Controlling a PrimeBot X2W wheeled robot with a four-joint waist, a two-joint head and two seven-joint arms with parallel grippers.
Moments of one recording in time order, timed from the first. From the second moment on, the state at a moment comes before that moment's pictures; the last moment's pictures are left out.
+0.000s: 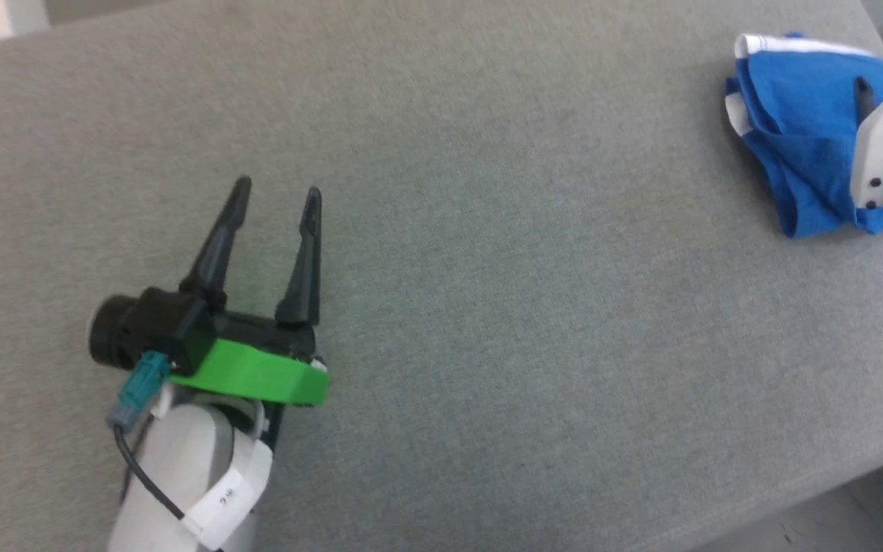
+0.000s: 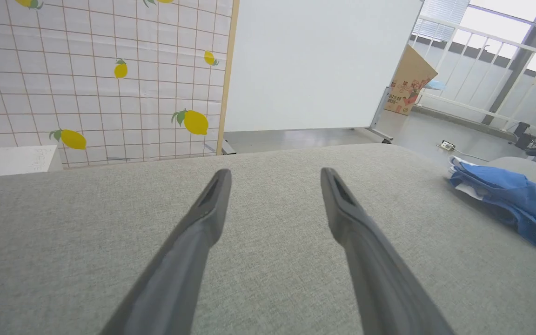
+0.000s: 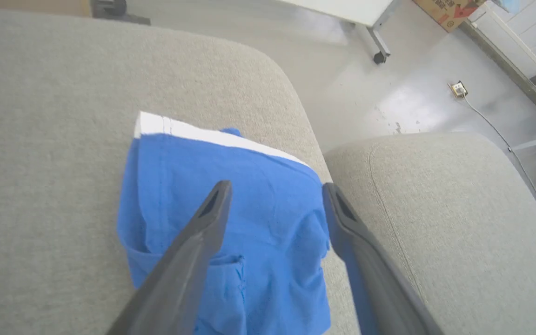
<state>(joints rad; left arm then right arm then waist) -0.29 0.13 -0.15 0.01 -0.21 -0.12 -0.26 -0.92 -0.29 -0.17 0.83 -0.17 0.13 0.22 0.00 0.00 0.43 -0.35</state>
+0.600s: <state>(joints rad) -0.15 0.05 -0.12 0.11 -0.27 -0.12 -0.26 -0.44 -0.21 -0.17 0.38 0.14 0.13 -0.22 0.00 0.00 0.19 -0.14</state>
